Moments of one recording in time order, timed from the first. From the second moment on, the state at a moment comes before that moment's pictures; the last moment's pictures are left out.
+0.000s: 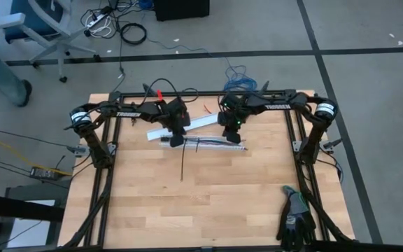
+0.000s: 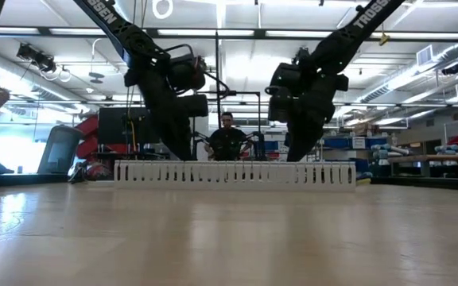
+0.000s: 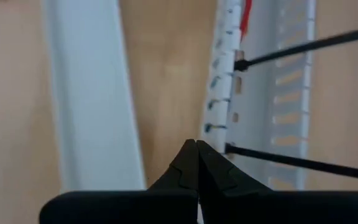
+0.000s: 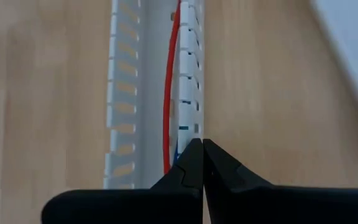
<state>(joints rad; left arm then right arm) 0.45 1.71 1.01 -0.38 0.25 0.27 -0.48 1.77 1.10 -0.51 -0.46 -0.30</state>
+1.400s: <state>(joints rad) 0.38 1.62 0.78 0.02 -0.04 0.16 -0.49 1.54 0.76 -0.09 -0.43 -0.13</state>
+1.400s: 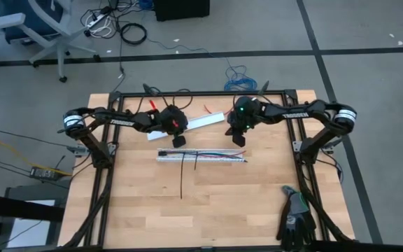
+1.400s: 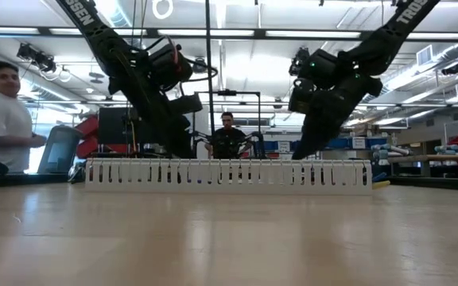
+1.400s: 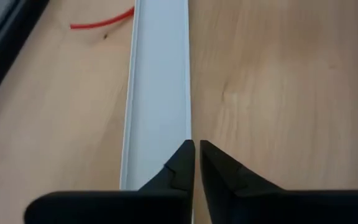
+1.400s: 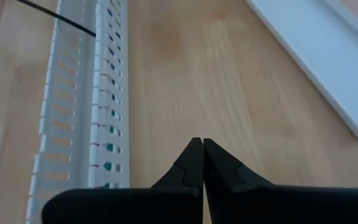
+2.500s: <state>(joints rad) 0.41 1.77 0.79 0.09 -0.06 0.13 -0.49 1.58 0.76 0.06 -0.47 -0.19</state>
